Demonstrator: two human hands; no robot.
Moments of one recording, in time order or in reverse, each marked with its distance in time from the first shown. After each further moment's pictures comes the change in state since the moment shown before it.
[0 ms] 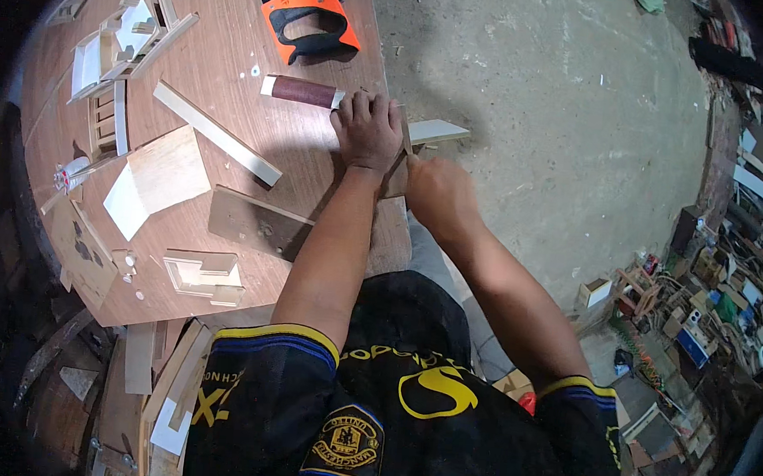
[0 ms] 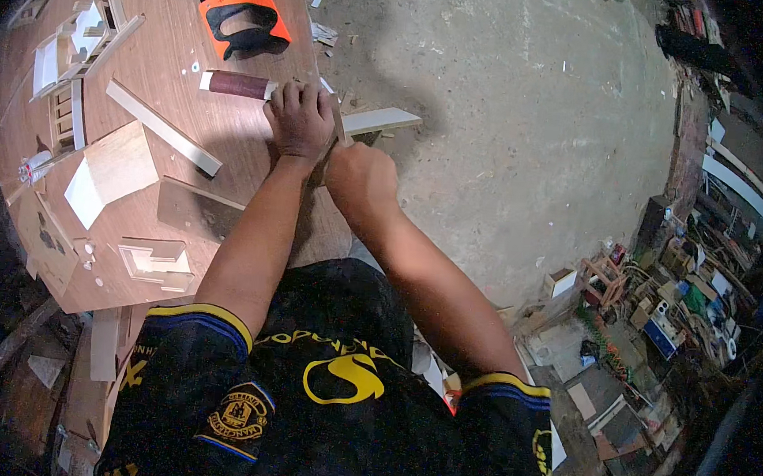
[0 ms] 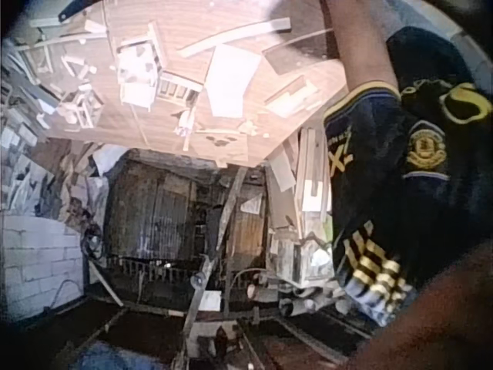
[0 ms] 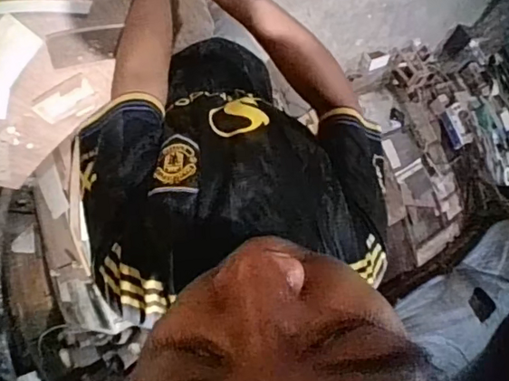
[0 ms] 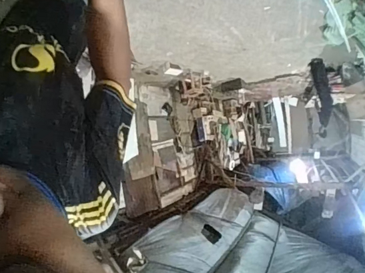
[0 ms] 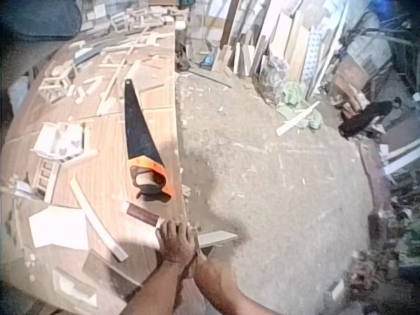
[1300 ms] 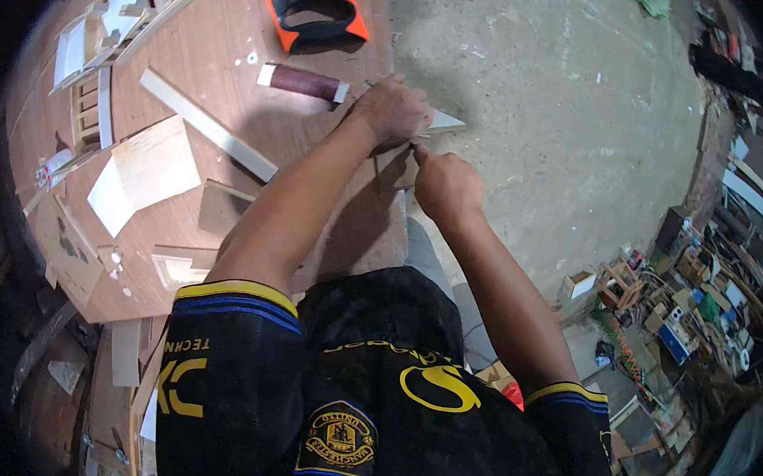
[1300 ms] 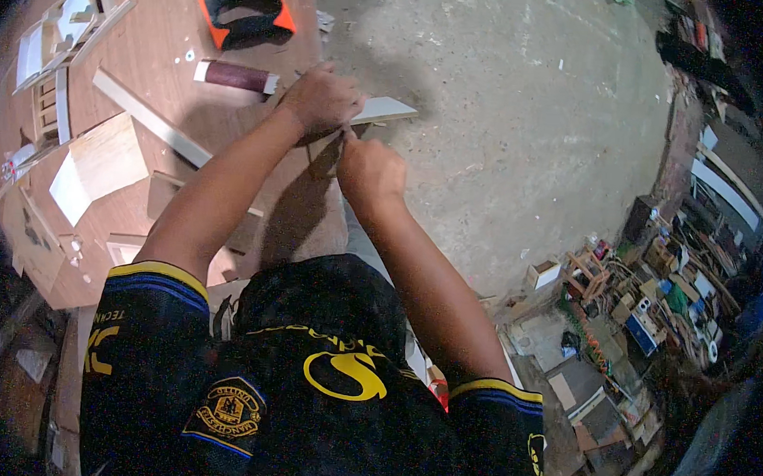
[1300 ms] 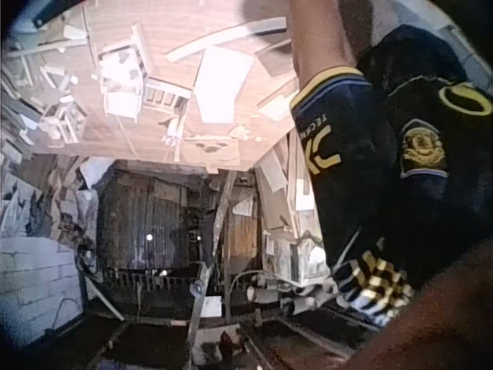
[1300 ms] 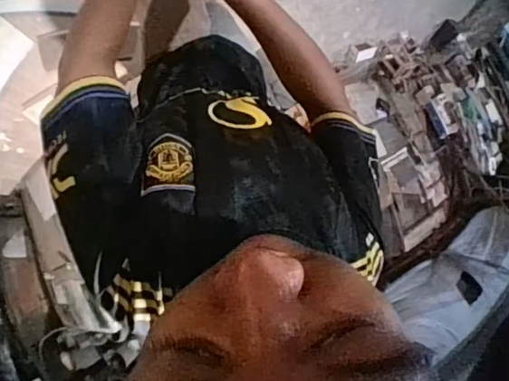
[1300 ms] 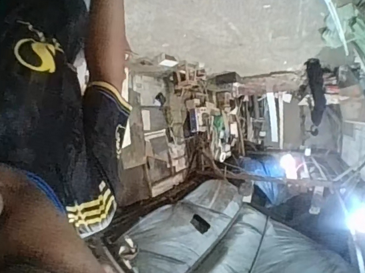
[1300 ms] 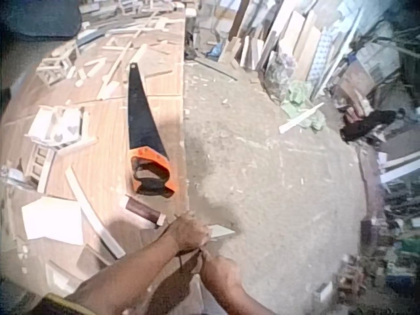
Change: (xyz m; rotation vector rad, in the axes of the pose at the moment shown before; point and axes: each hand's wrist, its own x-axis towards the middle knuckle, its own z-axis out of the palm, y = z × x) left_hand 0.047 -0.019 0.029 -0.187 -0.303 0.917; right_hand 0.016 -0.006 0.000 -0.093 -0.131 0.230
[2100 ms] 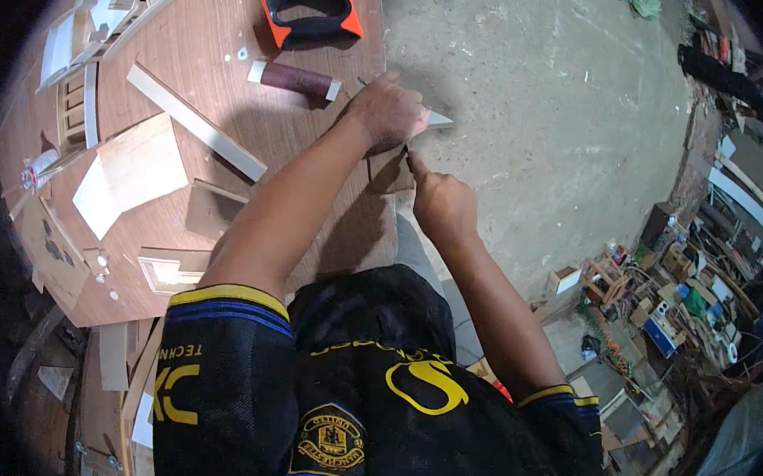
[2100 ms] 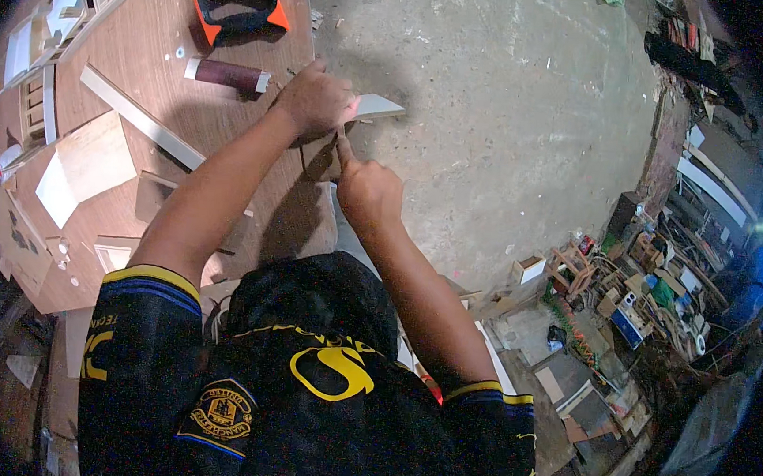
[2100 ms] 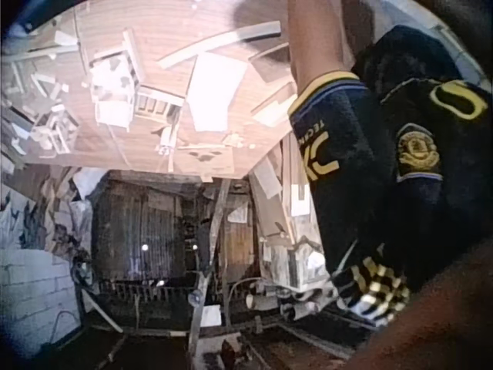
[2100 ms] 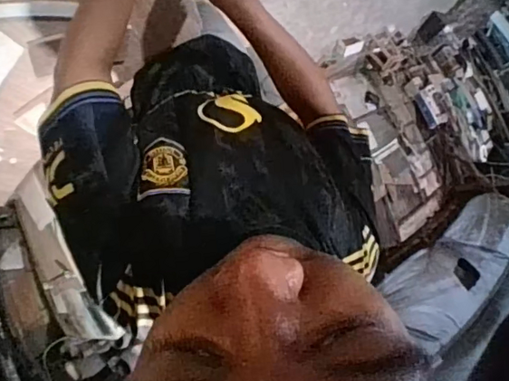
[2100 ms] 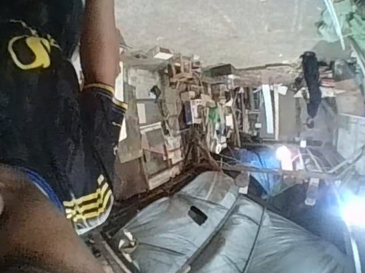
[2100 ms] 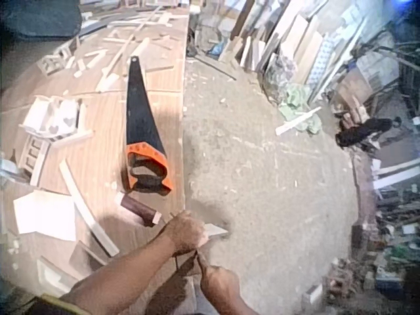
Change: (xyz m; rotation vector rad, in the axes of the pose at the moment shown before) left_hand 0.003 0.003 -0.002 -0.085 -0.023 -0.059; right_hand -0.022 0.021 0.024 0.015 0.101 -0.116
